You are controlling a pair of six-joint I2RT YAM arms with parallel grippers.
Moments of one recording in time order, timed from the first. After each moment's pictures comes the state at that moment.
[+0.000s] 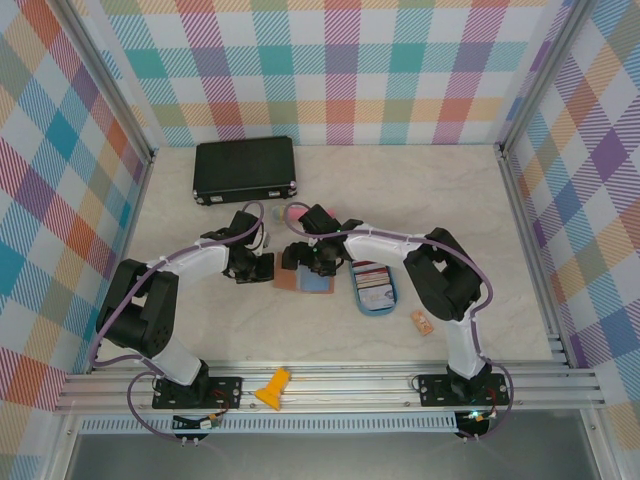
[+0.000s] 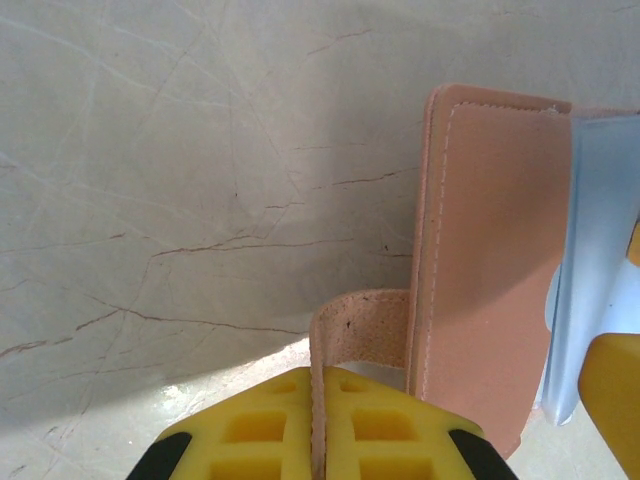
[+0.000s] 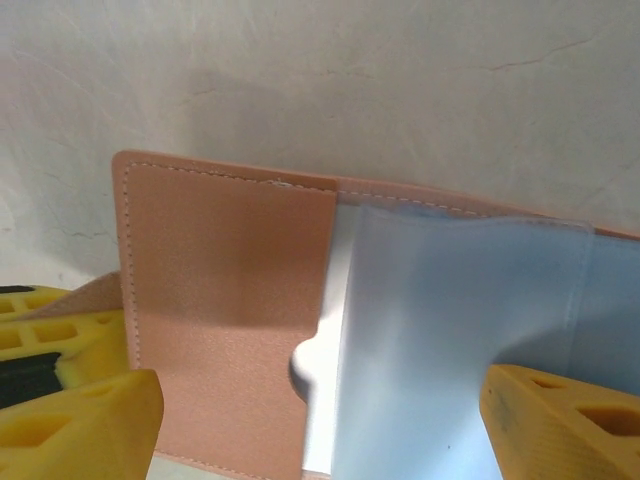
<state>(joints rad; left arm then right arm) -0.34 1.59 0.88 -0.53 0.22 -0.37 0.82 2.03 1.40 -0.43 -0.27 0.79</state>
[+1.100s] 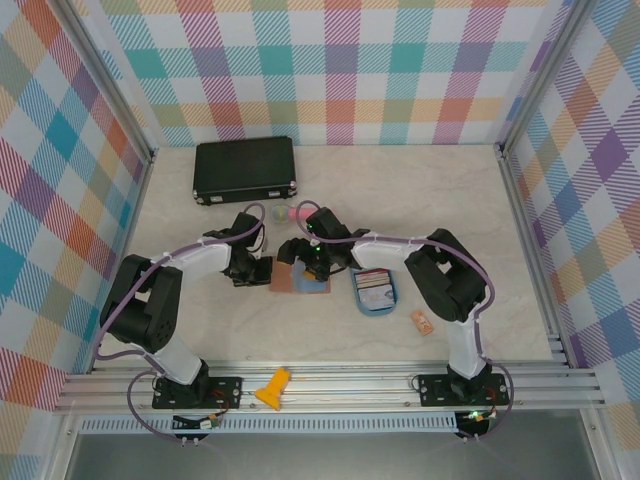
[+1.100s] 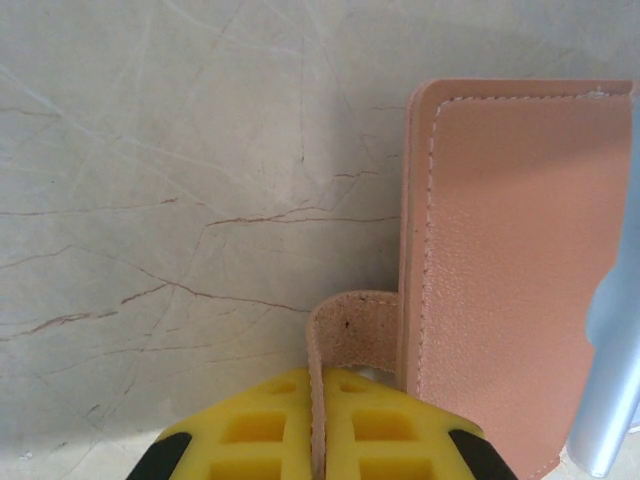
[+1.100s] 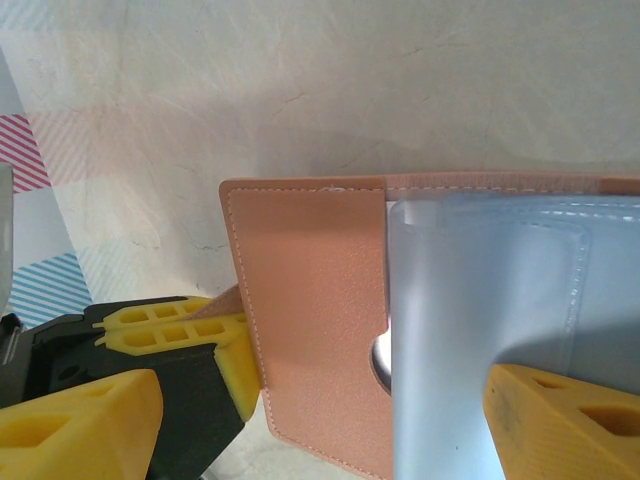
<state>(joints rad) -0.34 1.63 0.89 -0.58 0.18 -0.37 0.80 2.00 1.25 -0.11 -0.43 1.06</state>
